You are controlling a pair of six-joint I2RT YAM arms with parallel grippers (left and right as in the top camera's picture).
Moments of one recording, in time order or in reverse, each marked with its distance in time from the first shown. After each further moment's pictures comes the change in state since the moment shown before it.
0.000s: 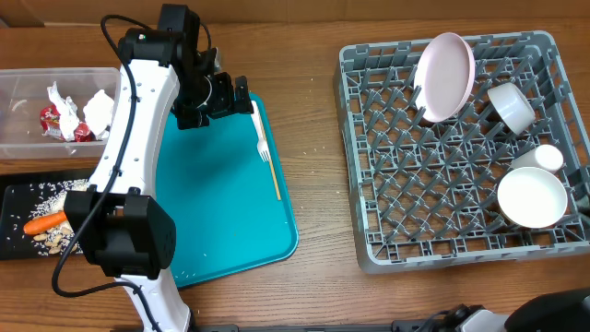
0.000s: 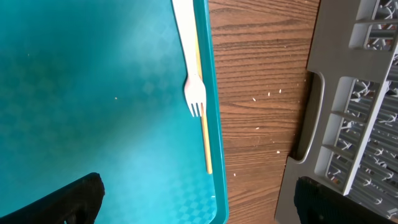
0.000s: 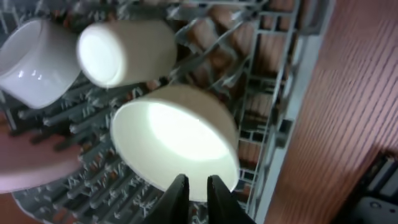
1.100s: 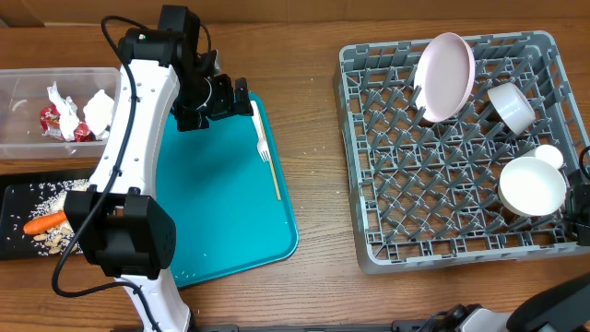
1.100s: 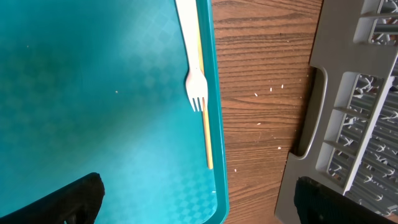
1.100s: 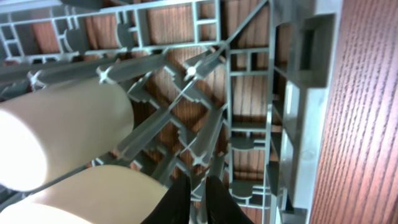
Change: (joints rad) left arm 0.000 0.000 0.000 -0.019 0.000 0.000; right arm 0.118 0.021 -0.256 0.344 0.213 0.245
